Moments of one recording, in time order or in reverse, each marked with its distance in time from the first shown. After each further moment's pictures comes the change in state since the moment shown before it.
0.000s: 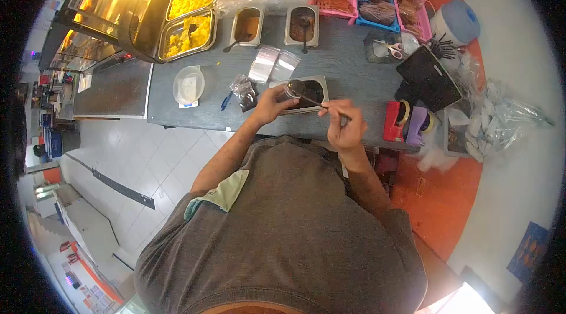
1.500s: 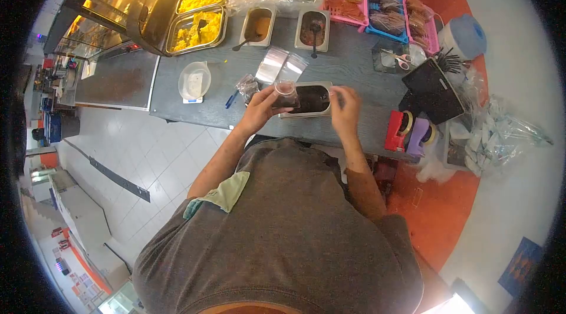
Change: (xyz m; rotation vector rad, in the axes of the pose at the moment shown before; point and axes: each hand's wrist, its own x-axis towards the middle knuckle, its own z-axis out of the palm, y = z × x) left_hand -0.033 0.044 -0.019 -0.688 -0.005 -0.090; right_hand -0.011 0.068 0.011 -0.790 -0.036 0.305
